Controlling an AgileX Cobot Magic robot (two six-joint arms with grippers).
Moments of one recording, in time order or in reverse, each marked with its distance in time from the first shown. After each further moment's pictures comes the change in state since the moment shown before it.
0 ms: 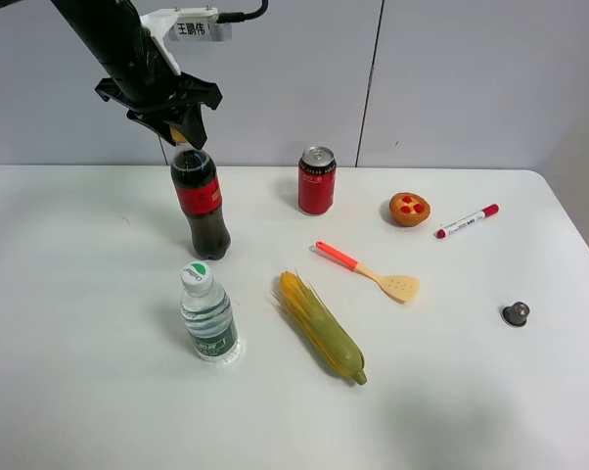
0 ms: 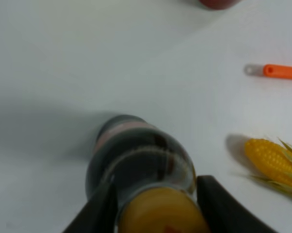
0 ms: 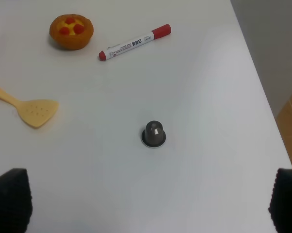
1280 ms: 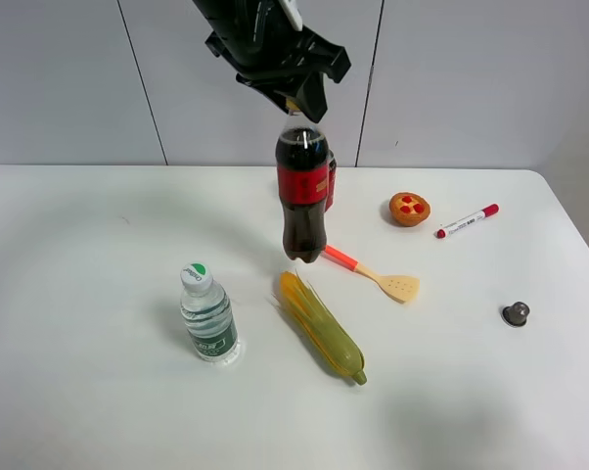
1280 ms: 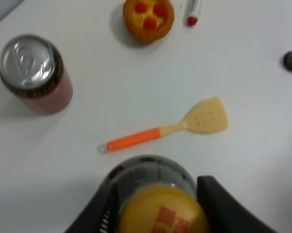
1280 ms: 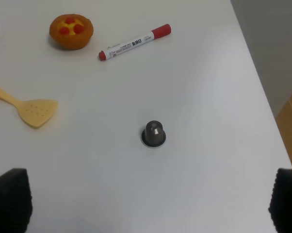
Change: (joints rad) left arm -0.330 0.010 -0.247 -0.023 -0.016 0.001; right arm 0.000 0.000 0.000 0.000 0.000 0.000
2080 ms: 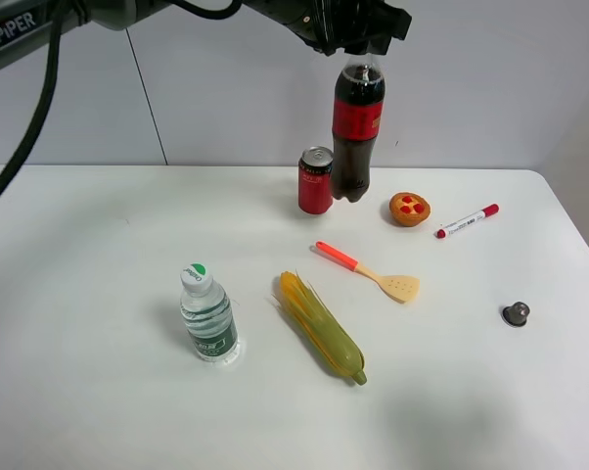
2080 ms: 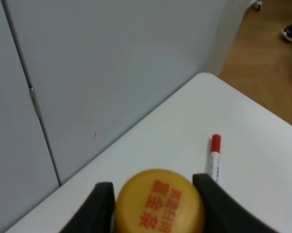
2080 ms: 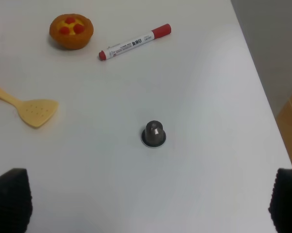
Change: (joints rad) left arm -0.019 0.112 0.001 -0.066 -0.599 0.056; right arm 0.000 0.000 0.000 0.000 0.000 0.000
